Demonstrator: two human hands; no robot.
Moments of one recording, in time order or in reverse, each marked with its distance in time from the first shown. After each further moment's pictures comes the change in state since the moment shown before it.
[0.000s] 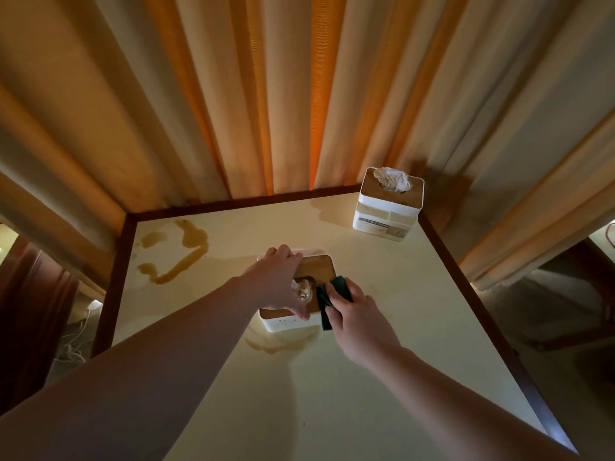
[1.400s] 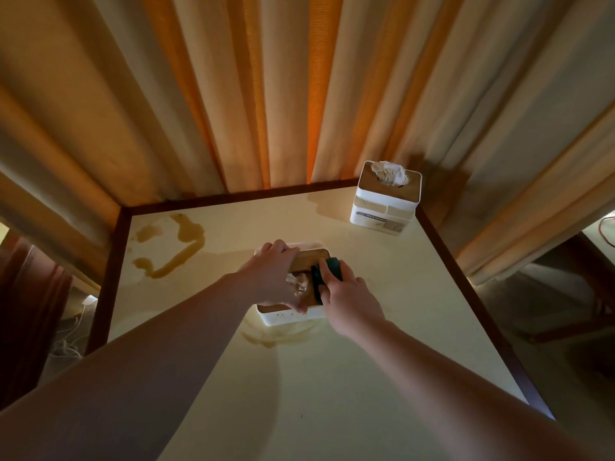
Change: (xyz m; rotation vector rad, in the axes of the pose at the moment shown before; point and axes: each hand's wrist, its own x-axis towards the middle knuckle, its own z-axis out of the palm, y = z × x) left_hand -0.002 -0.004 0.006 -0.069 0.020 -0.008; right_hand 0.028 -0.018 -0.008 -0.059 -0.055 0.086
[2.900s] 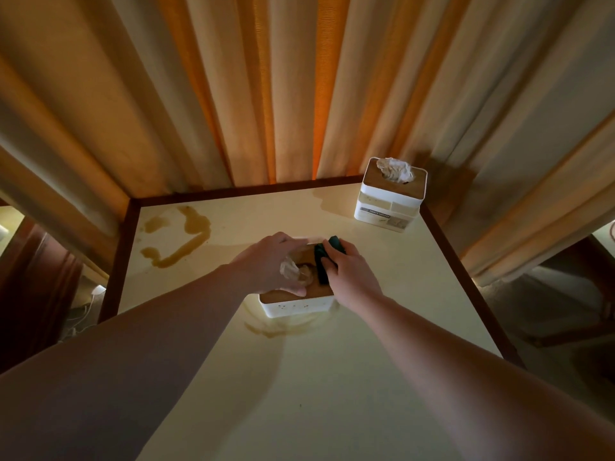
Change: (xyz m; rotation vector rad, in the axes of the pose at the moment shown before) left_hand -0.001 -0.020 0.005 -0.124 0.079 0.077; right_hand 0.035 0.012 -0.003 0.281 0.157 -0.075
